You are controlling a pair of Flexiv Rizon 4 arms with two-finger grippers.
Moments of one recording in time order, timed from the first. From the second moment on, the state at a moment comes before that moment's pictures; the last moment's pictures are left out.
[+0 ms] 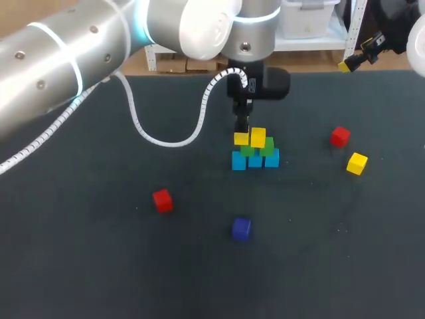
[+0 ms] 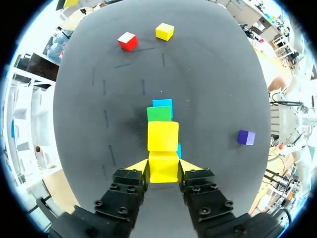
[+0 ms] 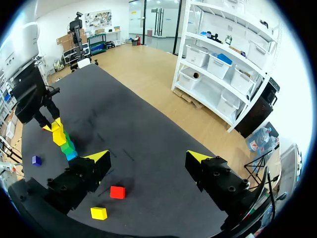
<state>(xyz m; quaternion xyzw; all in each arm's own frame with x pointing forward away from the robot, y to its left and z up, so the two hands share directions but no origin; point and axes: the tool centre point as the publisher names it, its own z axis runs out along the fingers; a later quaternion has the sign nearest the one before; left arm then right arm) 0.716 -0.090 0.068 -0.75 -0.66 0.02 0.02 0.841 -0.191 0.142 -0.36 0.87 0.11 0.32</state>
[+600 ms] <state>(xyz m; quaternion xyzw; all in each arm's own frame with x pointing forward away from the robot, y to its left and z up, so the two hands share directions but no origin) 0.715 -0.094 0.067 -0.75 -0.66 0.02 0.03 0.841 -0.191 0.142 -0.36 0.87 0.11 0.32</state>
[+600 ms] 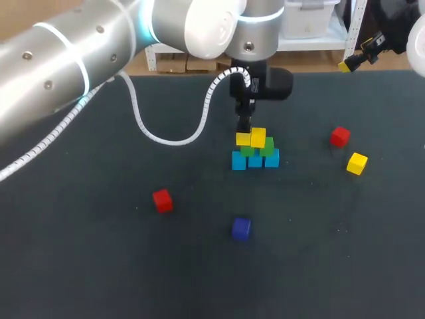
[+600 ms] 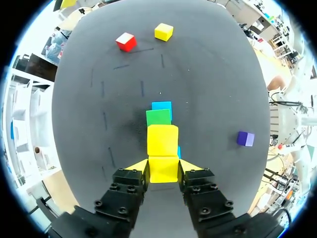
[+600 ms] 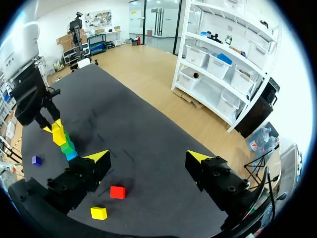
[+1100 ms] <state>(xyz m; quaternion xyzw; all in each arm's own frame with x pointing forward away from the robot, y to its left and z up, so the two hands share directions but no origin) 0.715 -0.095 0.065 -0.75 -0.66 0.02 0.03 0.841 -0.191 0.142 -0.36 0.87 0.11 0.32</state>
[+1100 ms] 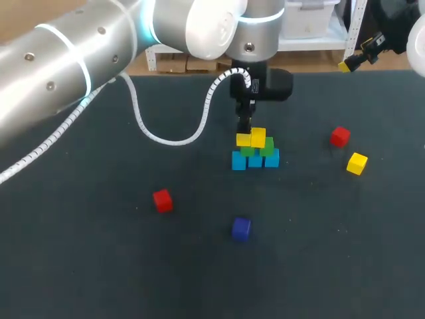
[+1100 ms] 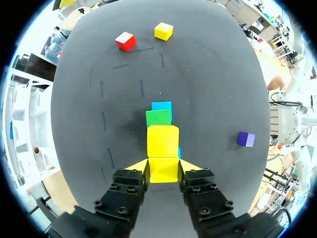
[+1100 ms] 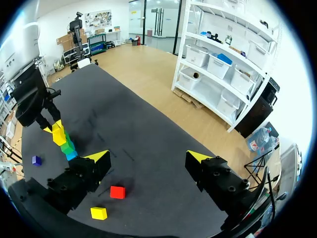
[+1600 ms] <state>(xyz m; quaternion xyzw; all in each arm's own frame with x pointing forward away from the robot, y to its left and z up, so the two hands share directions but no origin) 0.714 -0.095 0.063 -0.75 -0.66 0.02 0.03 0.841 -0.191 0.142 -0.36 0.87 0.11 0.32</state>
